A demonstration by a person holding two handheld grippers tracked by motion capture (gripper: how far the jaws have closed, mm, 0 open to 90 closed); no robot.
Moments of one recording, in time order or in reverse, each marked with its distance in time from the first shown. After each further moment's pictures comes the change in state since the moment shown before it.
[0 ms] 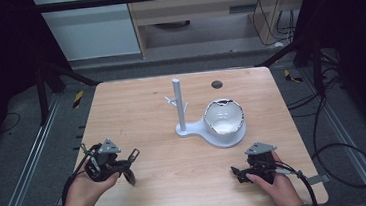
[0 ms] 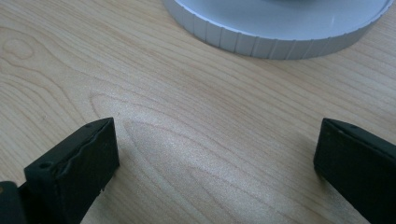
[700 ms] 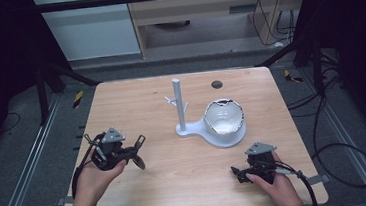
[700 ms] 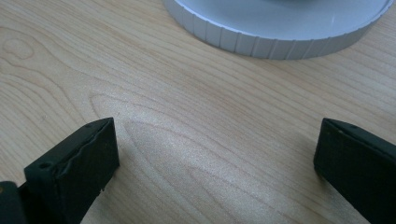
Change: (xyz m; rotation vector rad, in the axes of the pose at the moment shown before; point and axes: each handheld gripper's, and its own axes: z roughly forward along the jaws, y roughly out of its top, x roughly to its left) left arm 0.001 0.032 0.009 -0.091 0.012 -0.004; right arm 0.000 0.000 0.000 0.000 0.001 0.000
